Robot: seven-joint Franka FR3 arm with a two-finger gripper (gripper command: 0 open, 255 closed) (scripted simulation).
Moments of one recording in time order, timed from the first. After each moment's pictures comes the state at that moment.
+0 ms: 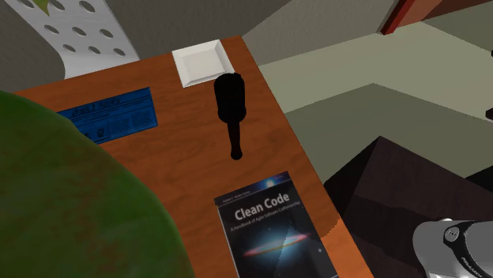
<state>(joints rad) -0.01 -0.83 0.04 -2.30 -0.01 1.51 -0.10</state>
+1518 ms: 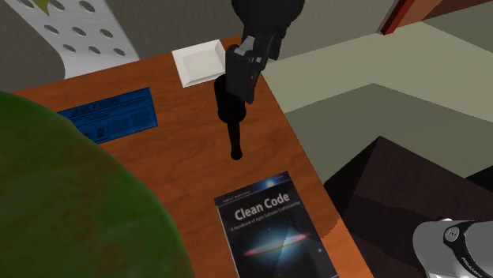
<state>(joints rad) 0.01 -0.06 0.16 -1.82 -0.02 1.80 0.03</state>
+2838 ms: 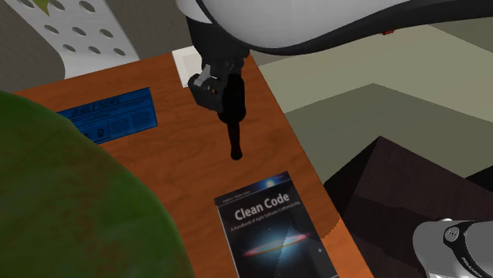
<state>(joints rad) 0.03 0.13 0.17 -1.73 -0.05 1.90 0.06</state>
